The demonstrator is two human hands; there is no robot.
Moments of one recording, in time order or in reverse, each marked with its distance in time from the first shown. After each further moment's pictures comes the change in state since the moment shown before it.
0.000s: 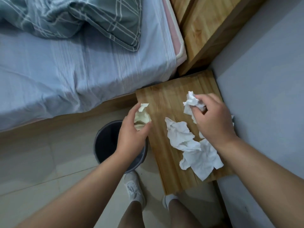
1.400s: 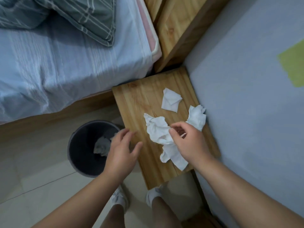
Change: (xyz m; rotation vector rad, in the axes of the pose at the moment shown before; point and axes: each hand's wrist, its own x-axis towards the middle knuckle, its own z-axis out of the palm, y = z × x) left_hand -0.051 -0.036 0.028 0.408 -0.189 0.087; right_hand -0.083 0.004 -0.005 0.103 -0.248 0.435
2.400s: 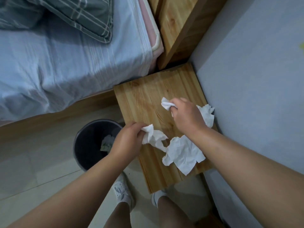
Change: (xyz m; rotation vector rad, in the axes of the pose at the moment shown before) left_hand 0.044 0.030 0.001 0.058 -0.066 0.091; right_hand 0.100 -0.003 0.008 -0.332 0.006 -0.300
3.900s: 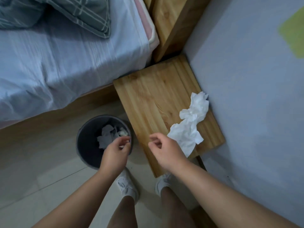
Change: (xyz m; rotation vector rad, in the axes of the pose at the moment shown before) left_hand -0.071 -0.063 -0.001 -0.305 0.045 -0.357; right_hand -0.138 -0.059 0.060 0.505 -0.299 0.377
